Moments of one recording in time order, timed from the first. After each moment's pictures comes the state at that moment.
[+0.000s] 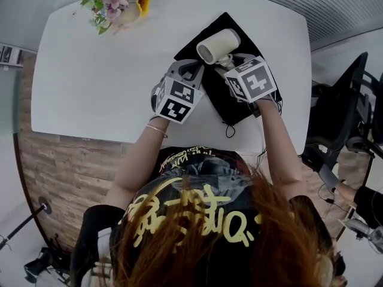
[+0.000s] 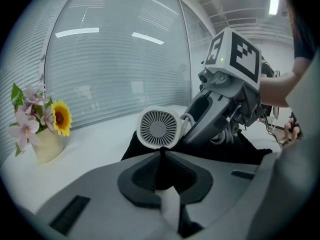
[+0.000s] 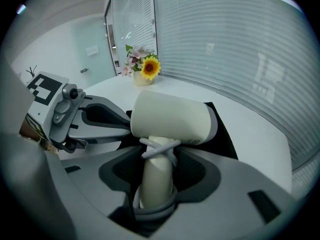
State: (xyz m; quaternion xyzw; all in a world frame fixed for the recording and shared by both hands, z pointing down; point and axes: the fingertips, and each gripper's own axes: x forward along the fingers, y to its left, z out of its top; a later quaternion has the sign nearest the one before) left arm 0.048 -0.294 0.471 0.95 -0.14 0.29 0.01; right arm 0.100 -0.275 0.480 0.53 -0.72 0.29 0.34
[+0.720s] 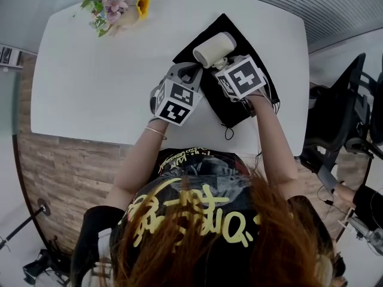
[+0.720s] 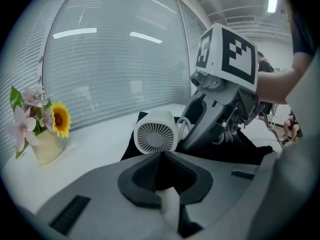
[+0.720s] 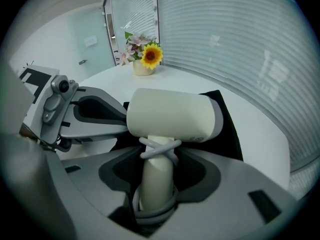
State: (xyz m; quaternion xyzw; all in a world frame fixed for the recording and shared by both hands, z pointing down) left arm 0.048 -0.293 0.472 0.94 -0.14 0.30 0.00; right arm 0.095 -0.279 0.493 0.52 -0.70 0.31 0.39
